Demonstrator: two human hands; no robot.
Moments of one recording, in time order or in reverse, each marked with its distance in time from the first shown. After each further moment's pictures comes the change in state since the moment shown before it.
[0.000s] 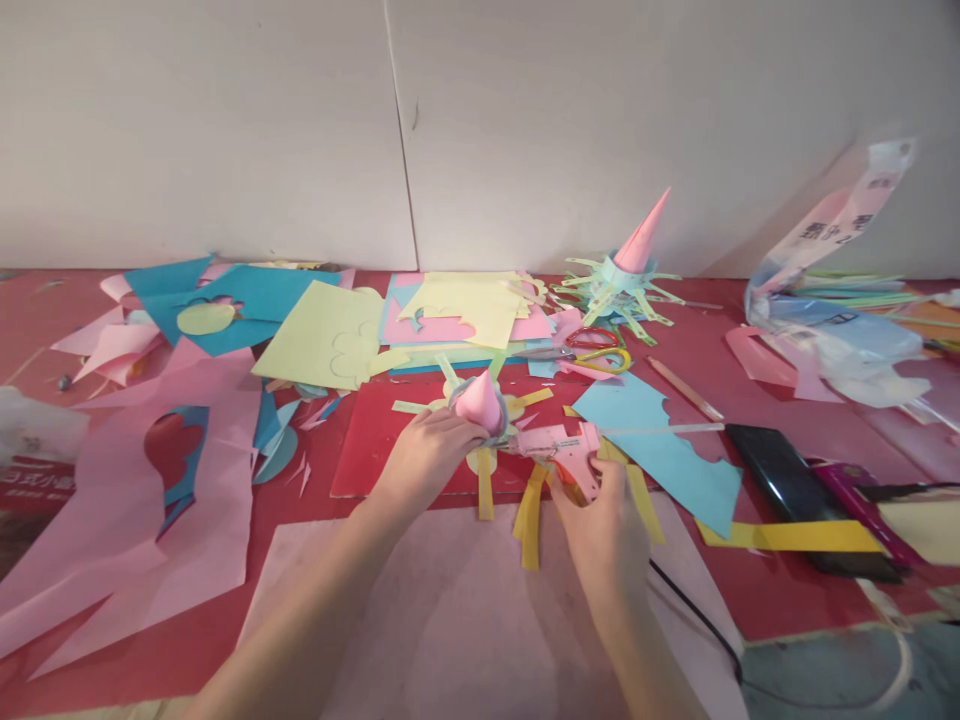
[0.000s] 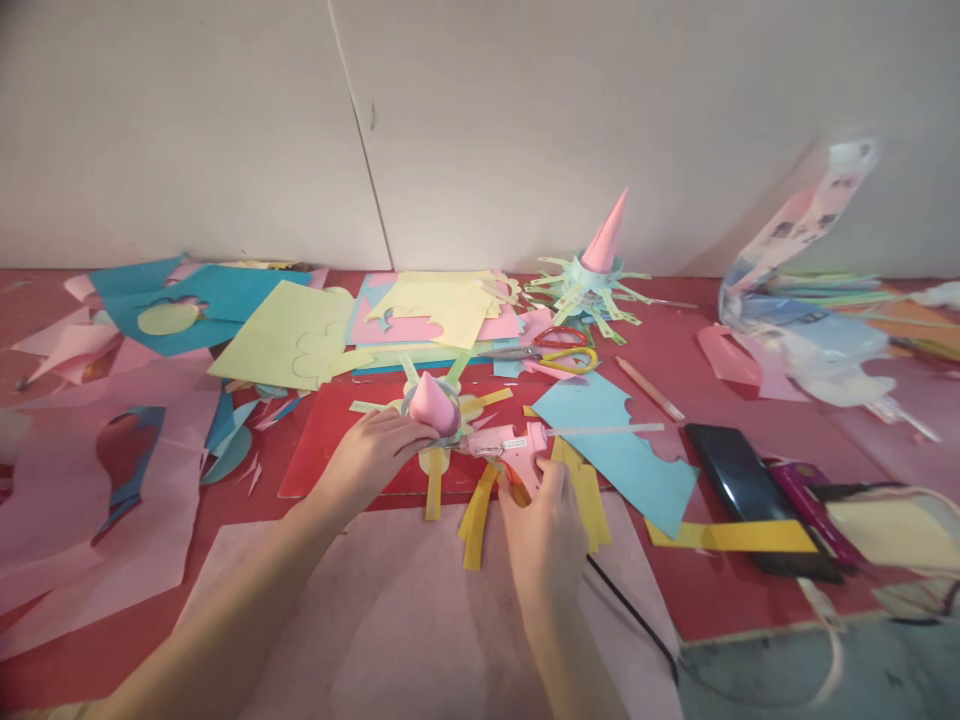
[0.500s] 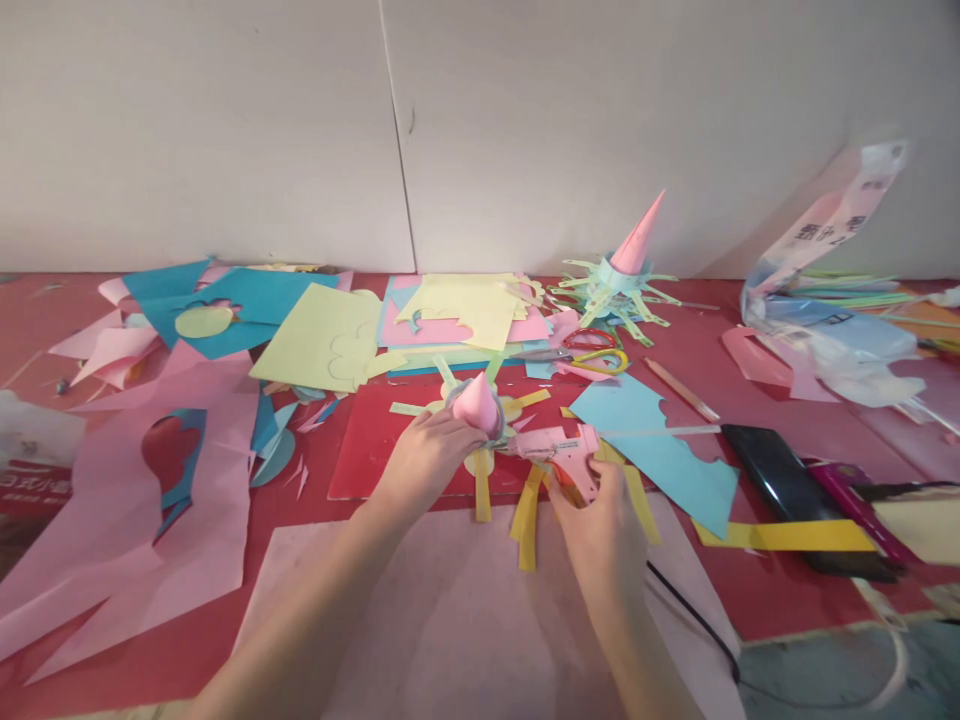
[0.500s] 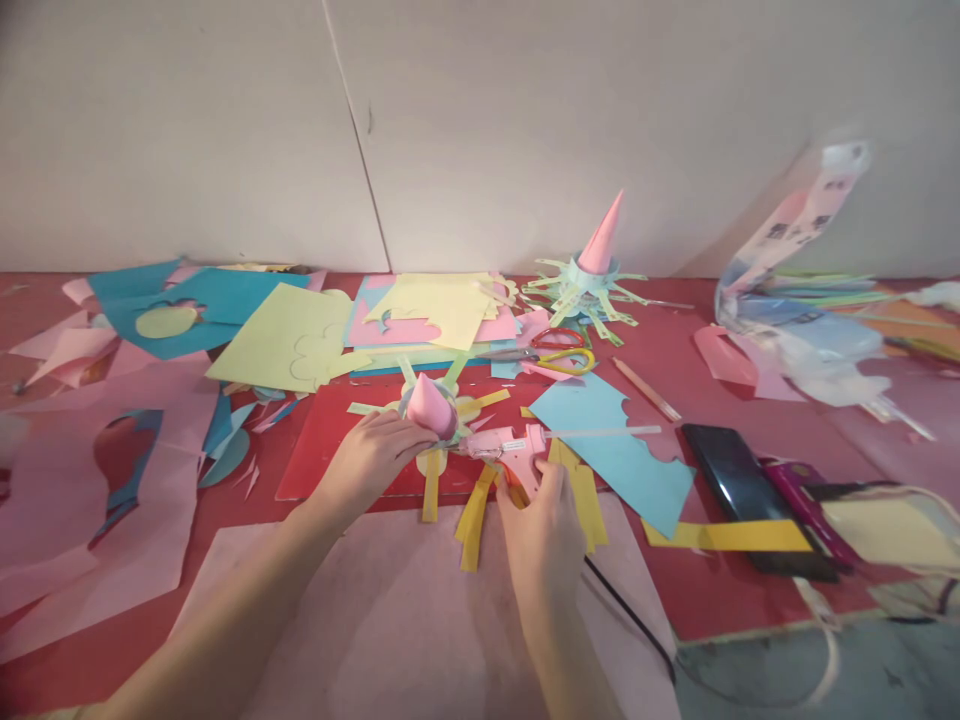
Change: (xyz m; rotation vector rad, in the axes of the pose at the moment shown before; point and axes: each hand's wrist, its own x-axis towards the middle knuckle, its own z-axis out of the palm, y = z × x) left_hand 0.000 0.000 0.001 0.020 0.015 0.049; right_hand 0.000 0.002 0.000 0.011 -0.026 0.045
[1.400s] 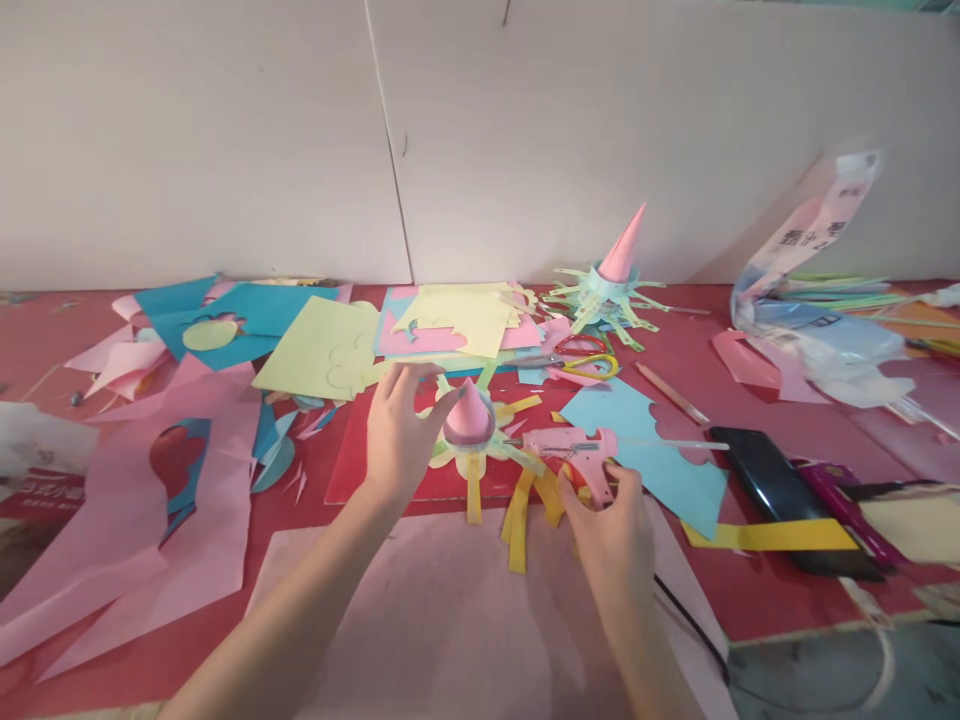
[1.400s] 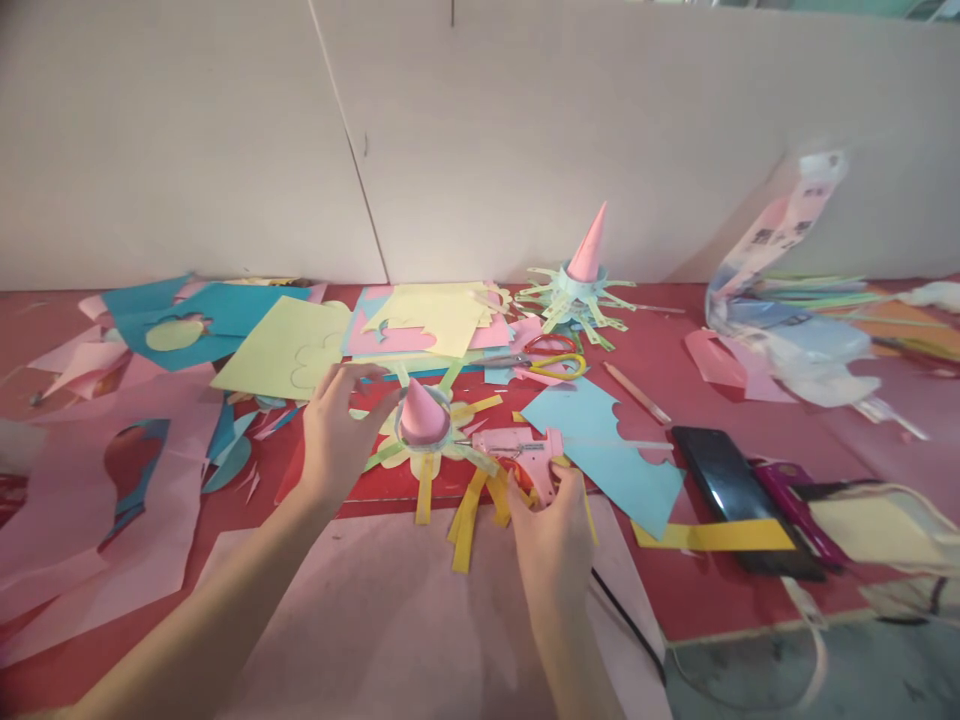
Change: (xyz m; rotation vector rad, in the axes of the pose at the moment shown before) left_hand 0.032 0.017 -0.030 -0.091 0.460 -0.440; right_hand 0.011 0.009 -0.018 0.174 -0.038 0.154
